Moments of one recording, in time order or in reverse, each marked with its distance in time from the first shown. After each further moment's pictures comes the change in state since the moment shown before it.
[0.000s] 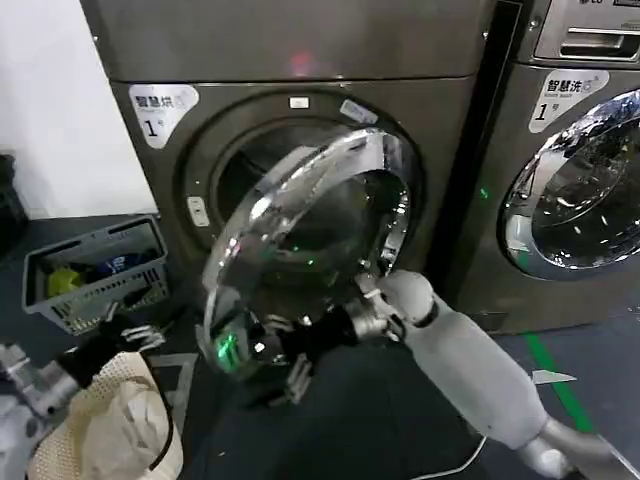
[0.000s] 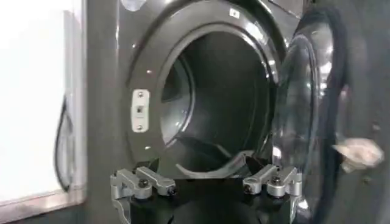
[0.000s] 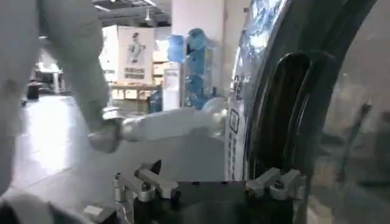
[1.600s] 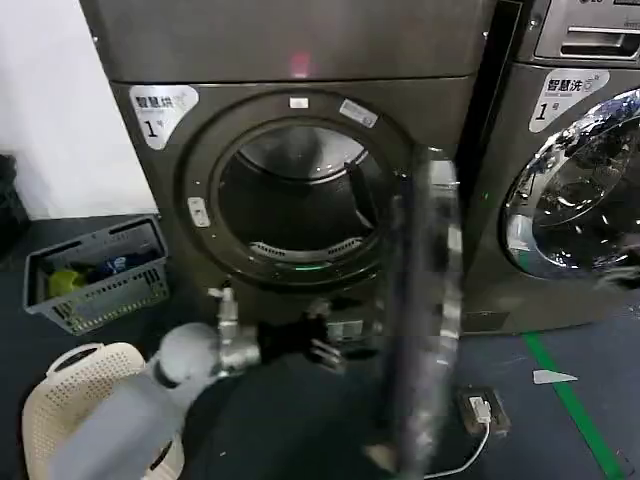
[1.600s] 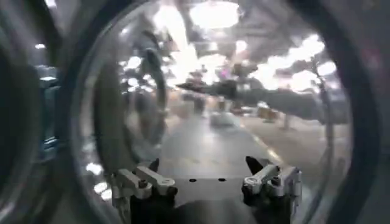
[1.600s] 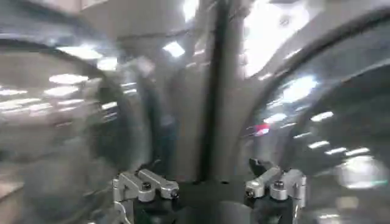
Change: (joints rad) left arm -0.575 0.012 0.986 0.079 -0.058 -0.113 -0.005; right arm -0.692 -0.439 1.422 -0.196 0.147 0.037 0.460
